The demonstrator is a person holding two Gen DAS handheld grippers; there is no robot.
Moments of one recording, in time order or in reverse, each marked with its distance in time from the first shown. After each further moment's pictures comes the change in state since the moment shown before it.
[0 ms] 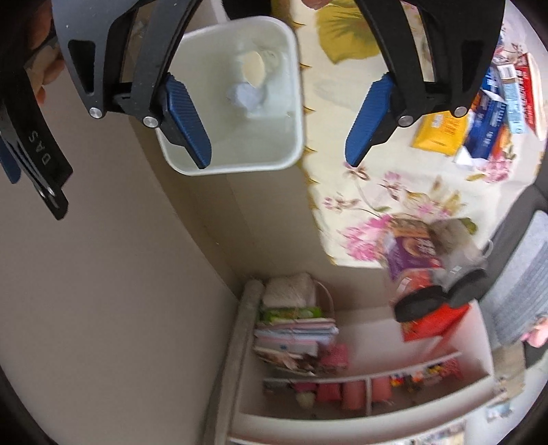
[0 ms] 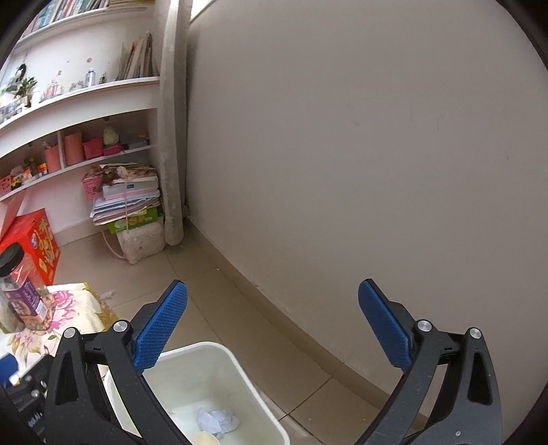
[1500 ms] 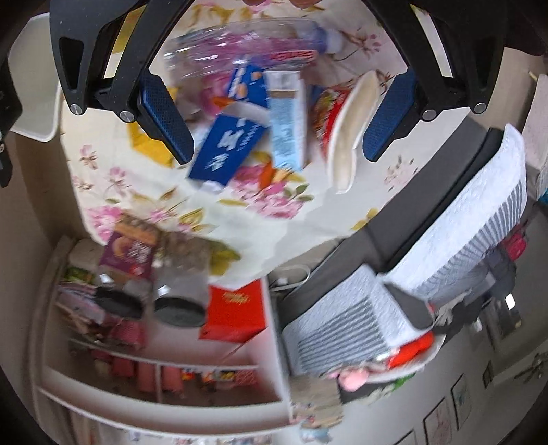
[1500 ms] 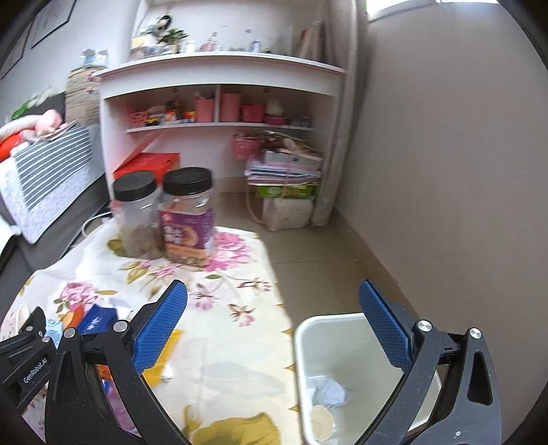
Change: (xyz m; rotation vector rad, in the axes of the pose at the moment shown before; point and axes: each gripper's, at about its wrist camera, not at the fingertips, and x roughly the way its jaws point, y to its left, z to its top) left arm -0.058 0.244 -0.074 -0.317 -0.047 0.631; right arm -0.094 0.222 -0.067 -0.296 0.011 0.444
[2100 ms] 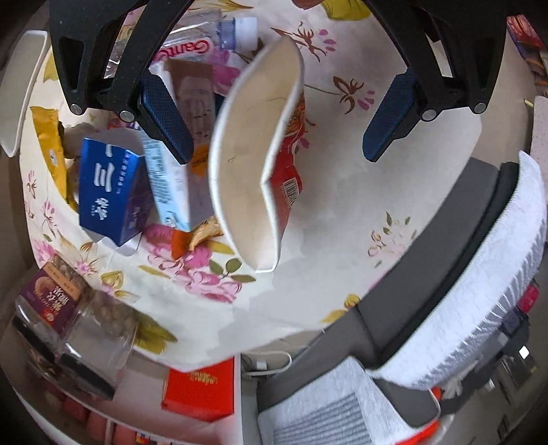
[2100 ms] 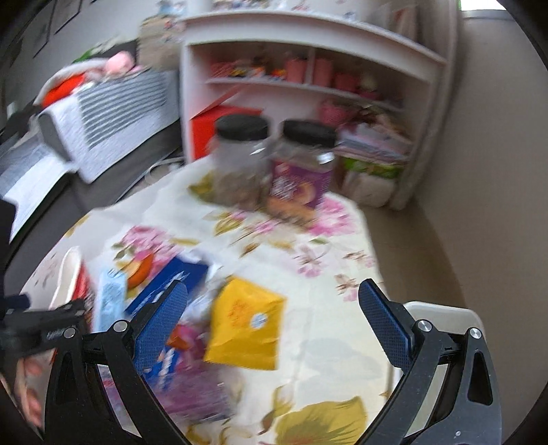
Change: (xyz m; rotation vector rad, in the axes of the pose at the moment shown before) left arm 0.105 0.097 -0.017 -0.058 0.375 -0.043; right arm 0.019 0.099 -0.017 -0.192 0.170 0.269
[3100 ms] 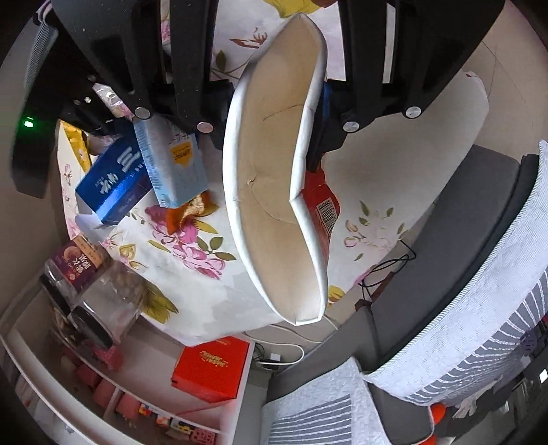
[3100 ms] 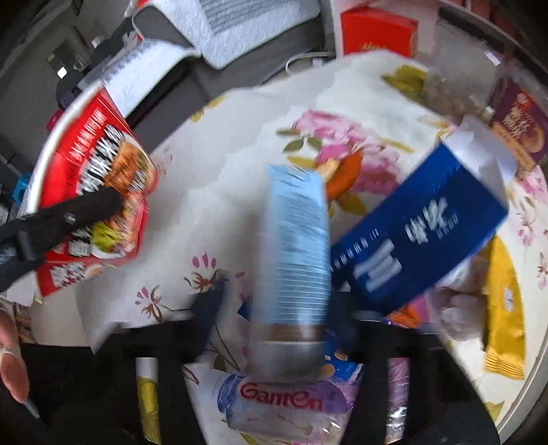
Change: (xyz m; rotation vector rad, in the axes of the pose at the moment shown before) left arm -0.021 0.086 0.012 -0.034 -0.040 -0.193; right arm 0.072 0.145 -0.028 -0.192 0.444 0.514
